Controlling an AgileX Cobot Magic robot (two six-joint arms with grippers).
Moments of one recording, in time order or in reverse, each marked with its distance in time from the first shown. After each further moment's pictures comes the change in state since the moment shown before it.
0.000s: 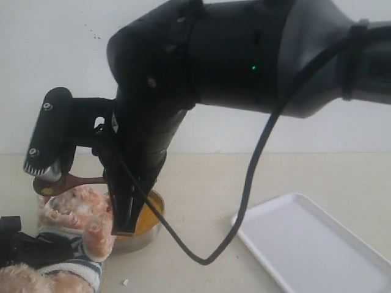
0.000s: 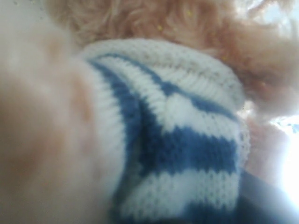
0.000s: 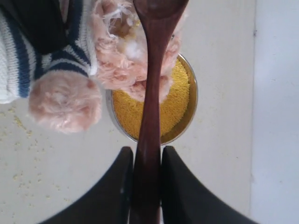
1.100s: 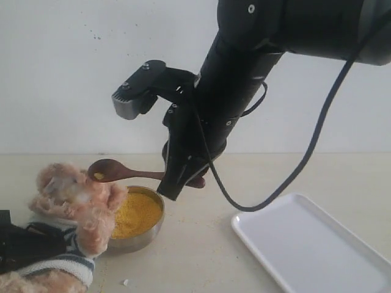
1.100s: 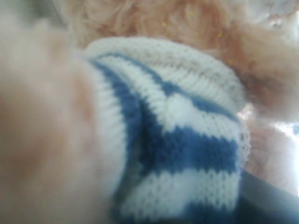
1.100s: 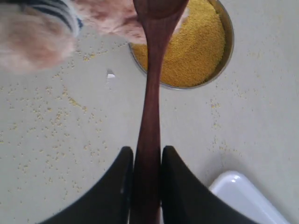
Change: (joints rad) left arm 0.000 -0.190 0.030 0.045 -0.045 -0.031; right arm -0.255 -0.050 0.000 0.443 0.191 -0.070
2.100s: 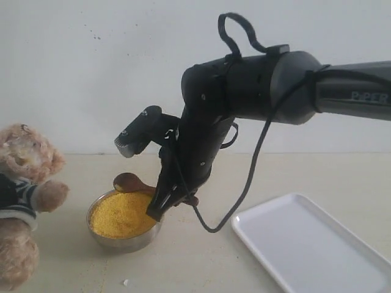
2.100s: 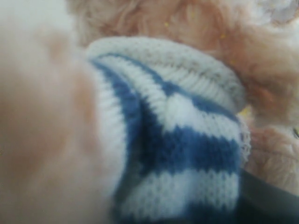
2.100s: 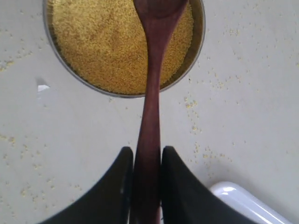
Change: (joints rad) left arm 0.000 -0.002 -0.272 -0.045 -0.574 0.263; right arm 0.007 0.194 0.000 -0.181 -0.199 0.229
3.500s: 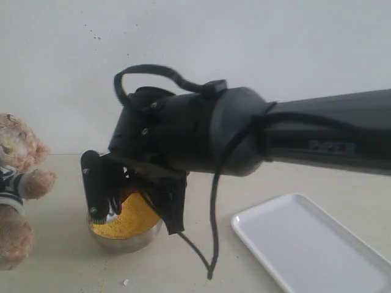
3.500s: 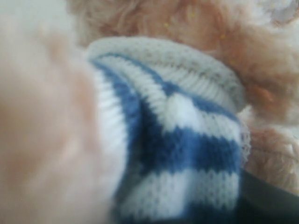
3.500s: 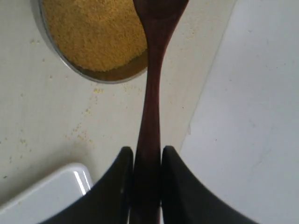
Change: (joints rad) left arm 0.000 0.000 -0.057 0.003 -0.105 -0.038; right arm 0.232 0.020 0.043 -0.750 -0.009 -0.100
